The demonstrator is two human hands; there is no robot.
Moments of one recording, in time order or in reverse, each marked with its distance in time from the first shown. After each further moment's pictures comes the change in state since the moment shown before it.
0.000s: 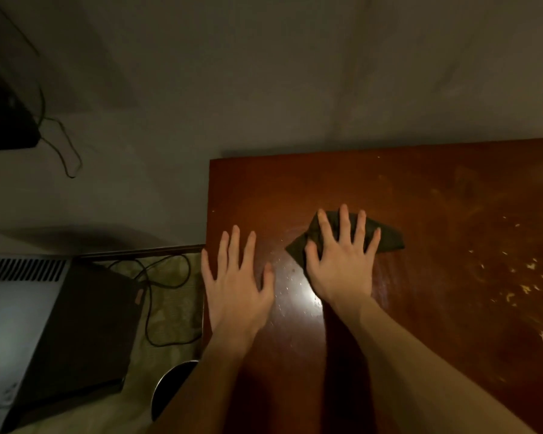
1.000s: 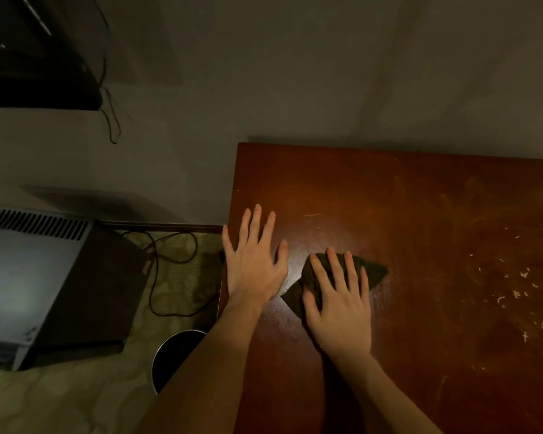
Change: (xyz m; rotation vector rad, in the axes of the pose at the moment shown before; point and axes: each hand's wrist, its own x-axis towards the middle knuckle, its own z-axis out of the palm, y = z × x) left_hand 0.004 0.000 -0.008 -0.077 -0.053 -0.033; right_hand -0.110 -0.001 0.005 0.017 -0.058 -0.181
